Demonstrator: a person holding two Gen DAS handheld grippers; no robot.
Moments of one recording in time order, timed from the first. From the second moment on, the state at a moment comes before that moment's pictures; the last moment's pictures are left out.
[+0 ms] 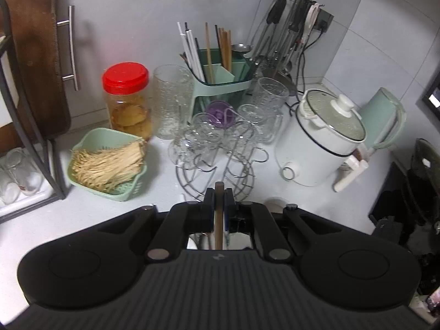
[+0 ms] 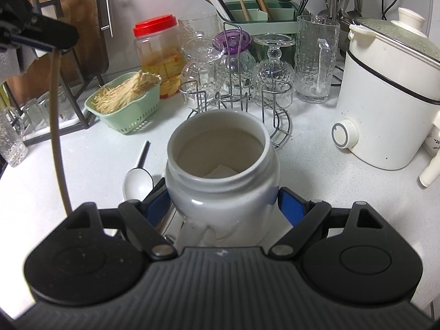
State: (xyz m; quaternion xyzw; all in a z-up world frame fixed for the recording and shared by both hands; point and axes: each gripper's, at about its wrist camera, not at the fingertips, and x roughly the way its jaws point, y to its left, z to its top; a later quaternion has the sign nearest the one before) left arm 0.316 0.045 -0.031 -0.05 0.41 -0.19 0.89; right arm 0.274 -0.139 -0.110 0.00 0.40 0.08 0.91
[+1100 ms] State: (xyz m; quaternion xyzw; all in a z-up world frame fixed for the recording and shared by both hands) left arm 0.352 -0.007 0.066 0.03 0.33 -0.26 0.91; right arm 0.269 -0.131 -0.110 -0.01 0.41 0.09 0.91
